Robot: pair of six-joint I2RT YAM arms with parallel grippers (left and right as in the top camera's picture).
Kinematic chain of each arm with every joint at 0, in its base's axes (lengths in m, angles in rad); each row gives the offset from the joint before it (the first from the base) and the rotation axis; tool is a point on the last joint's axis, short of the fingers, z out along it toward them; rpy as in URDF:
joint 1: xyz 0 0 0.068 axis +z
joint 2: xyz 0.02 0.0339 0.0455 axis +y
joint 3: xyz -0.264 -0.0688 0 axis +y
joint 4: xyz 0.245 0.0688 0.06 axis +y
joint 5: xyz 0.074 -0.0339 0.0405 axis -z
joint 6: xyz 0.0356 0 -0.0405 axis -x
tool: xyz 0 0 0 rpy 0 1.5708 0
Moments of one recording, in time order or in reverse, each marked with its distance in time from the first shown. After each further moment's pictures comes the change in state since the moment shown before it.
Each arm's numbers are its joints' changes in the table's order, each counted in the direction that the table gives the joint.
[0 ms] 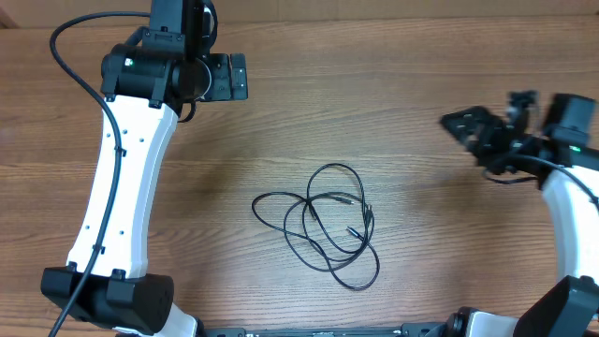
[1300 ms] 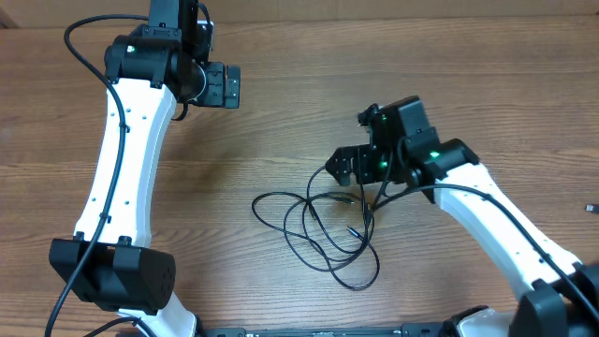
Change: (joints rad) left arm 0.052 0.087 0.000 0.037 0.035 -0.156; right arm 0.679 0.067 0.000 -0.043 0.383 0.026
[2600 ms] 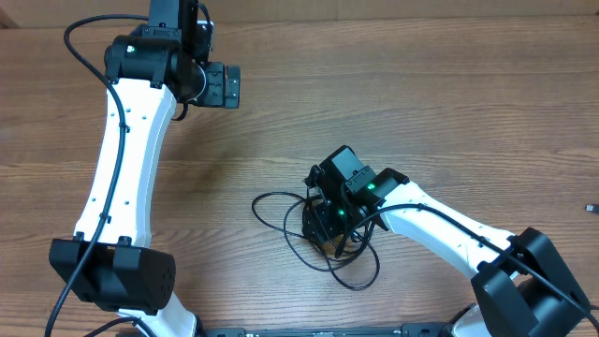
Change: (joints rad) left arm 0.000 0.000 0.000 0.000 0.000 0.000; right arm 0.273 0.113 0.111 -0.001 -0.045 0.034
